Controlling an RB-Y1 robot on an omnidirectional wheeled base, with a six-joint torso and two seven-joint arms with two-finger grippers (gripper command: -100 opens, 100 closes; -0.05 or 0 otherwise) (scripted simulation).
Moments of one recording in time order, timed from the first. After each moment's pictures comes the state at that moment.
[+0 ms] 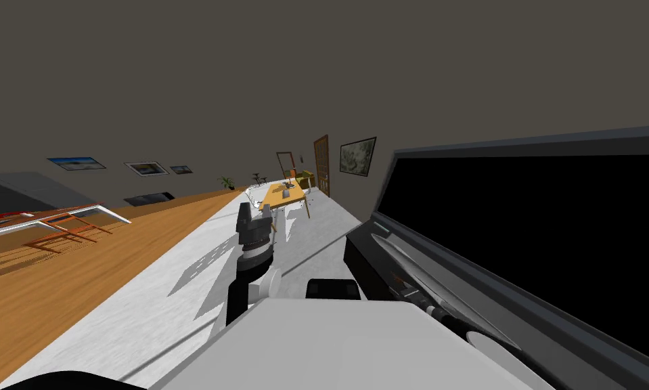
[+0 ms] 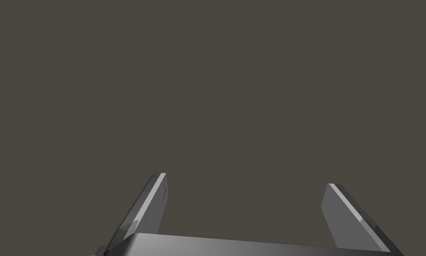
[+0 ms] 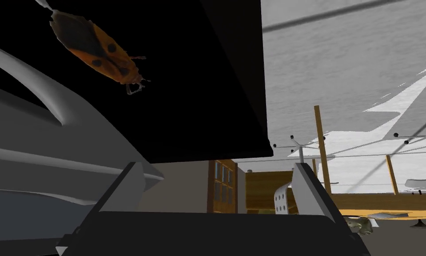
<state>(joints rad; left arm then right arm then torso) 0.54 -0.01 -0.04 -2.37 0.02 -0.61 -0.14 0.64 -0.72 0.18 -1.50 1.26 -0.25 -0.16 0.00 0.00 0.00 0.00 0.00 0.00</state>
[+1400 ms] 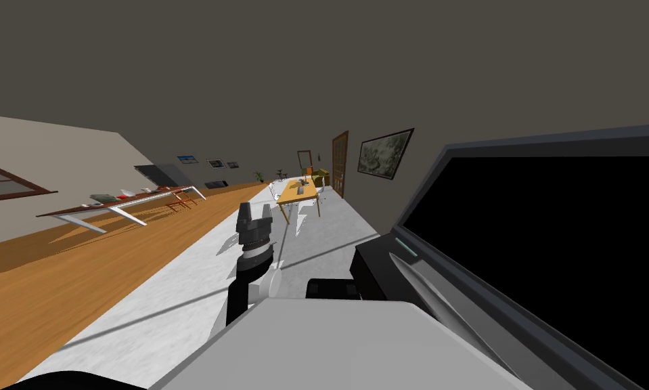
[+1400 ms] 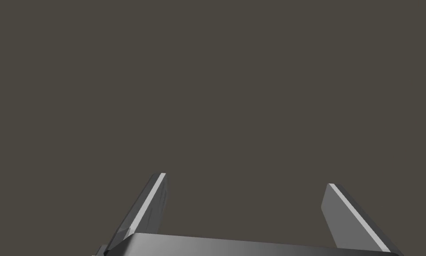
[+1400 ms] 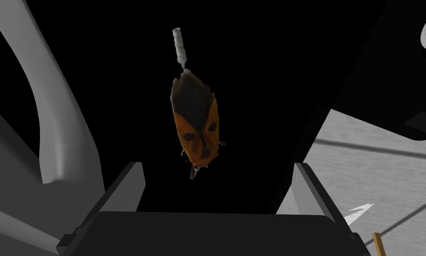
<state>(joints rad) 0.54 -0.01 -0.04 -2.37 0.02 -0.61 -0.14 0.66 -0.76 0.27 -1.24 1.50 -0.25 -0.19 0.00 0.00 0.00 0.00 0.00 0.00</state>
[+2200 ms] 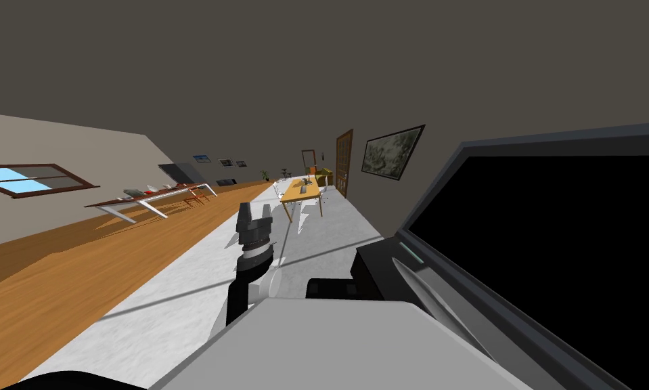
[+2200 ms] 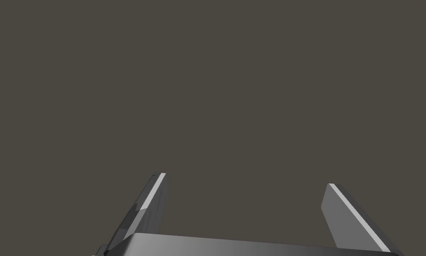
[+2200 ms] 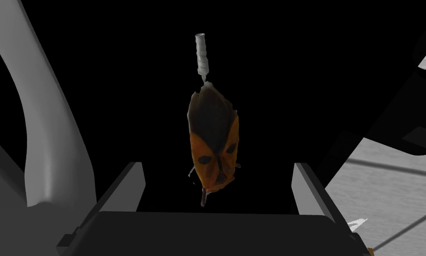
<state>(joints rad) 0.54 -0.01 -0.04 -2.37 0.02 -0.61 -0.14 0.61 -0.71 0.31 -1.14 1.50 -0.22 -0.16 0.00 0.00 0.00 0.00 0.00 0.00</state>
